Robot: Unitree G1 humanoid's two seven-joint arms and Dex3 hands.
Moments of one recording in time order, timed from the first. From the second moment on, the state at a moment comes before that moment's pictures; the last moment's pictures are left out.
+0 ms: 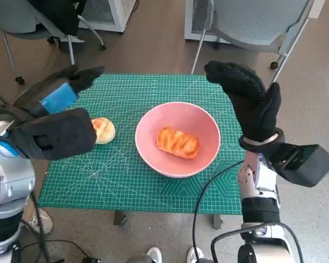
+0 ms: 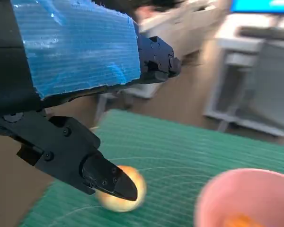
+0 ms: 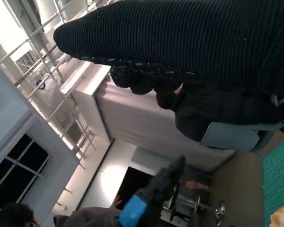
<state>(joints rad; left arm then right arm) -0.64 0.77 -0.12 -0.22 0.66 0.57 -0.75 -0.76 -0.04 -0.19 0.65 0.42 -0.67 0.70</state>
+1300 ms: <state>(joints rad) -0.83 0.64 -0.38 0.42 0.73 0.47 -0.67 -0.77 -0.05 -0.20 0.67 0.43 -0.65 0.75</state>
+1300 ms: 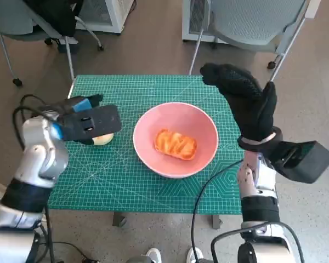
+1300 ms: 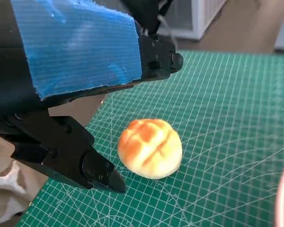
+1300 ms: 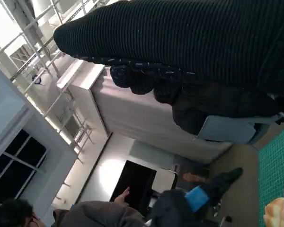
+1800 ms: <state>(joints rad) -1.00 0.54 -0.47 0.81 0.75 0.40 -0.60 -0.77 -0.06 -0.20 0.67 0.43 -0.65 0.75</state>
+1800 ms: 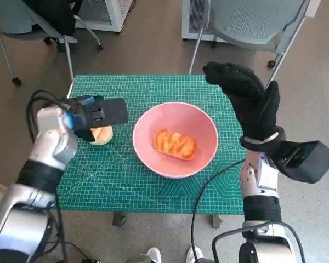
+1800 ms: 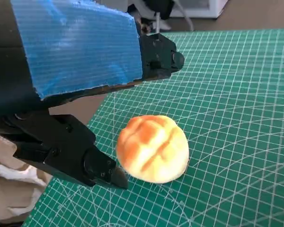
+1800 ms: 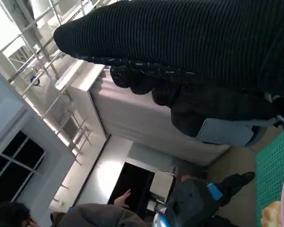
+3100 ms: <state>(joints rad) -1.13 0.42 -0.59 1.28 0.75 0.20 -0.47 -0.75 -0.07 -0.20 0.65 0.43 -0.66 0.73</state>
